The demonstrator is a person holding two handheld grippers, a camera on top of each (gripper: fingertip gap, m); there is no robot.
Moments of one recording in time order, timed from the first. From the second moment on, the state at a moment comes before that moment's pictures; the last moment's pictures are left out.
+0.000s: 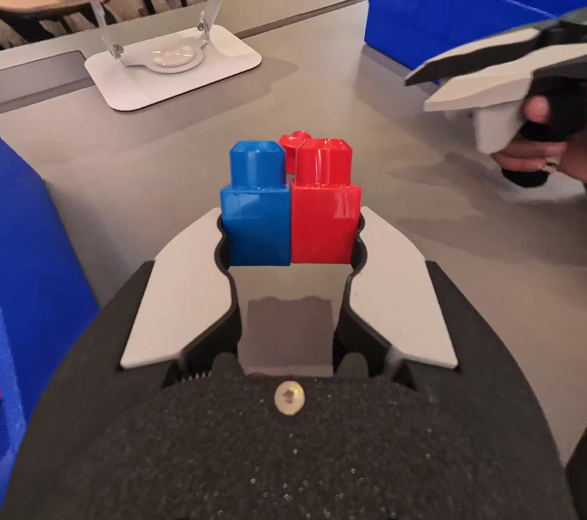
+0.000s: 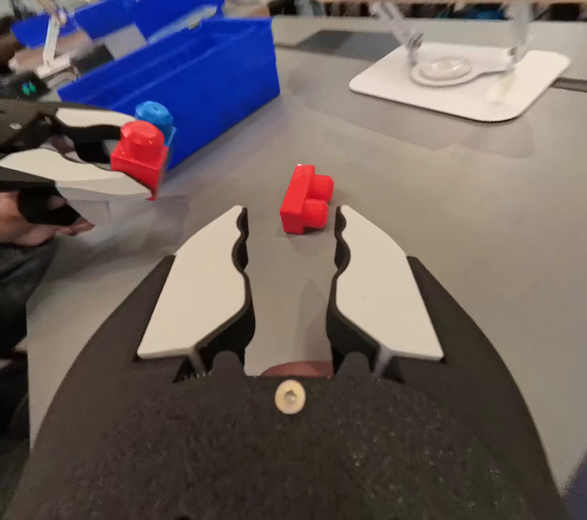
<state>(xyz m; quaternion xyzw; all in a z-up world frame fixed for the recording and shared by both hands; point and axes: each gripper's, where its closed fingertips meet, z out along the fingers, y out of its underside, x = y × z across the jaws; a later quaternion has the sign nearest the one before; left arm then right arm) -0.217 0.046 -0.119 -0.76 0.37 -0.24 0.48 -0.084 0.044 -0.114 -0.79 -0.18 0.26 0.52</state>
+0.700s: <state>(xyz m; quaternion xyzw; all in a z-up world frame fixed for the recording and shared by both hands) -0.216 0.011 -0.145 -0.76 0.39 -0.31 0.42 -0.099 0.107 -0.180 -0.66 -0.73 0.09 0.19</state>
